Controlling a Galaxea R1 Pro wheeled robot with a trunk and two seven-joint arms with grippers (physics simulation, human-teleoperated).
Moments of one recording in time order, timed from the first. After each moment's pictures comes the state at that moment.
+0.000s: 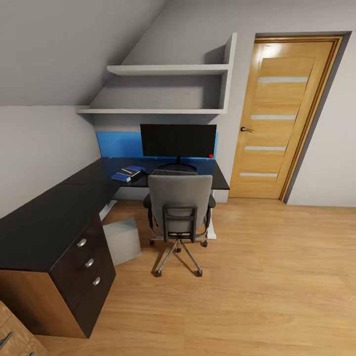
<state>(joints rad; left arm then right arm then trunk) -0.02 -0.05 -0.80 -0.02 0.91 -0.97 0.30 -0.25 0.02 0.24 0.02 -0.13 -1.00 -0.25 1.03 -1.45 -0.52</state>
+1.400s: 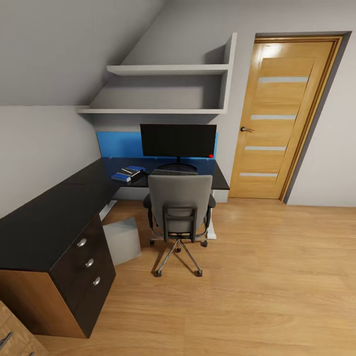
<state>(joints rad) -0.02 -0.05 -0.79 -0.02 0.91 -0.94 0.30 -0.25 0.02 0.24 0.02 -0.13 -1.00 -0.25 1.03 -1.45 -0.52</state>
